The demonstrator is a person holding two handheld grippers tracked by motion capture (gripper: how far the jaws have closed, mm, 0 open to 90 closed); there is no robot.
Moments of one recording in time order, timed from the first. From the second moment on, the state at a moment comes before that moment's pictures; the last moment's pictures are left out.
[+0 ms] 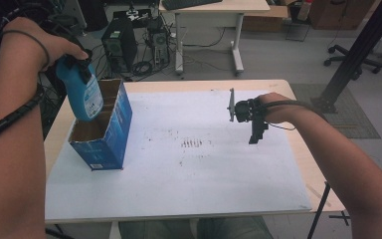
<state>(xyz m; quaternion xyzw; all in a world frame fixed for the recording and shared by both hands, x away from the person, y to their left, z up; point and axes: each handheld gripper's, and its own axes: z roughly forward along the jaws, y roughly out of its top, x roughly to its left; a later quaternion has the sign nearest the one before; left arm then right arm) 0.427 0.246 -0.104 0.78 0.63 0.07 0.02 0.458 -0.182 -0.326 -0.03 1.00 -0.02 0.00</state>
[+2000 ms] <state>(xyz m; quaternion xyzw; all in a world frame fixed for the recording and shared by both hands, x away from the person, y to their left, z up) 0.432 0.260 -0.203 0.77 0.64 0.04 0.01 0.458 -0.178 -0.331 -0.04 1.00 -0.01 0.00</state>
